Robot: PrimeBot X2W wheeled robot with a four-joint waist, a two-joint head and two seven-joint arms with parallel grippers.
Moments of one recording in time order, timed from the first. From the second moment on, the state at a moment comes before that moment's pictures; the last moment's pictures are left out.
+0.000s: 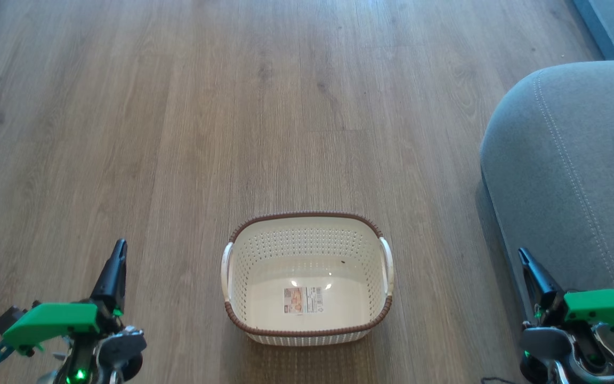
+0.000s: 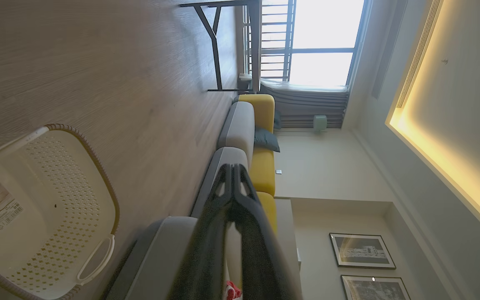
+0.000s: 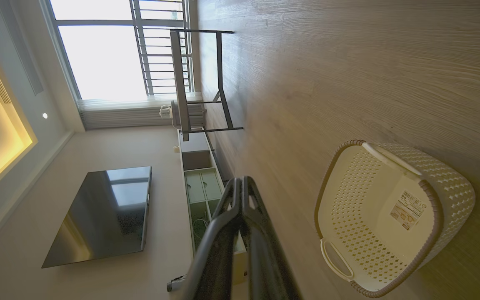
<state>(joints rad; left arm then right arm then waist) -0.05 0.05 0.08 0.28 -1.59 -0.12 0.11 -0.05 -0.04 -0.13 0.28 1.59 0.12 0.10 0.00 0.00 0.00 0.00</state>
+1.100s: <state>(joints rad) -0.05 0.05 0.08 0.28 -1.60 -0.12 0.11 -0.06 -0.04 -0.13 0.28 1.60 0.12 0.11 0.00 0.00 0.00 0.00</state>
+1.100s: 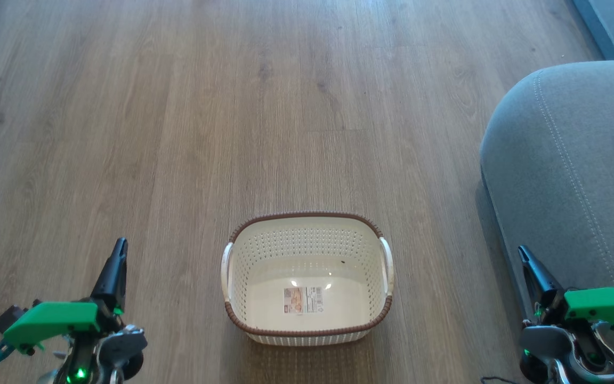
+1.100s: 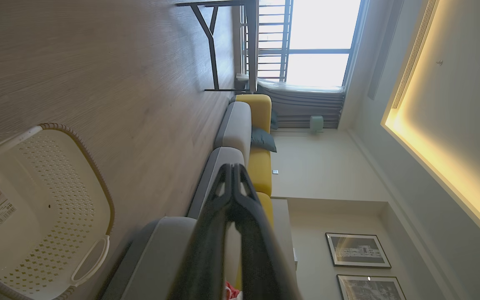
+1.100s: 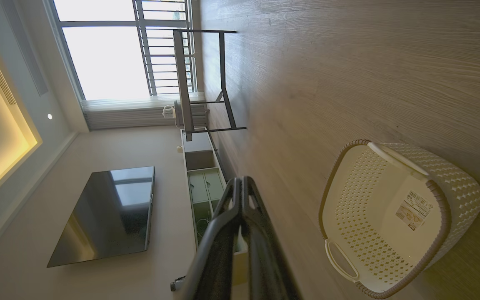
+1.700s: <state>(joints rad) -0.05 0.05 0.08 0.28 -1.60 -0.12 0.11 -0.06 -0.04 -0.13 0.28 1.60 0.12 0.11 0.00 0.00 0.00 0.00</state>
